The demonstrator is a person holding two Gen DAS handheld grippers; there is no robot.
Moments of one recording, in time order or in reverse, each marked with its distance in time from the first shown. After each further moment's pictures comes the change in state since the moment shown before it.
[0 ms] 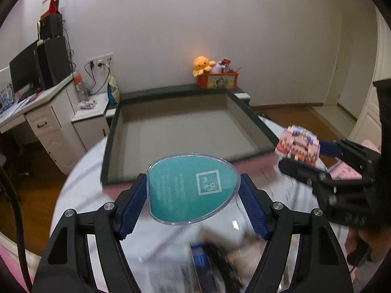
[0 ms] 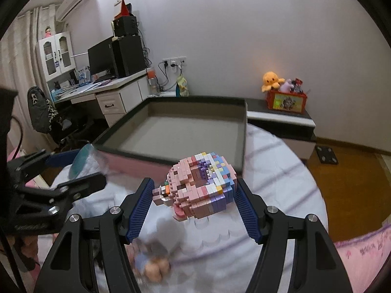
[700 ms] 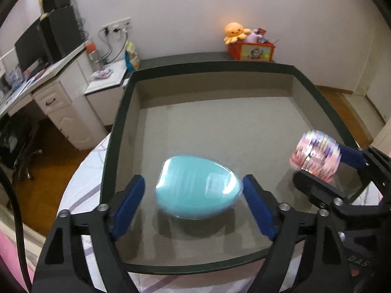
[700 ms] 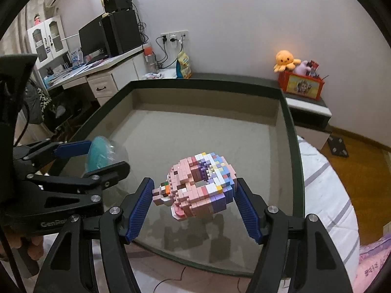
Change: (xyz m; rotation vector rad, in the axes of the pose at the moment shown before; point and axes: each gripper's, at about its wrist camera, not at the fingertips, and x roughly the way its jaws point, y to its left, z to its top) left arm 0.120 0.060 0.031 -0.084 0.229 0.135; right arm 0.125 -0.001 0.040 0.004 0.159 0.003
